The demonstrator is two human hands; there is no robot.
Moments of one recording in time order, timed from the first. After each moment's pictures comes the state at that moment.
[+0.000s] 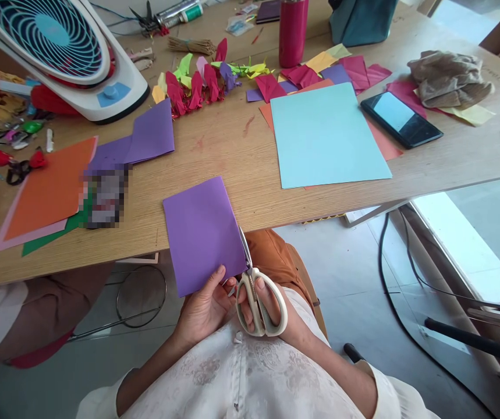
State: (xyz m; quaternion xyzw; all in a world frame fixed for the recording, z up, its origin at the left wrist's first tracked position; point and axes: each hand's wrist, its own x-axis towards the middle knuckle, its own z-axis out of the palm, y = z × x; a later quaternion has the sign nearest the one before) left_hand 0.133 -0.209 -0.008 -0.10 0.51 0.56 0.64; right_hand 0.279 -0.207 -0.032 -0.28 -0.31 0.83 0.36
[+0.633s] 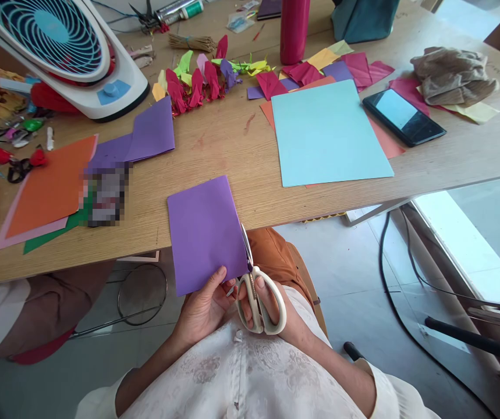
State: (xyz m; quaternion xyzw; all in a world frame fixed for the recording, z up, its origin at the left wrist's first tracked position) left_hand 0.132 -0.213 -0.008 -0.08 0.54 0.56 0.63; right_hand 0.278 -0.207 -0.032 -0.29 -0.32 0.82 0.37
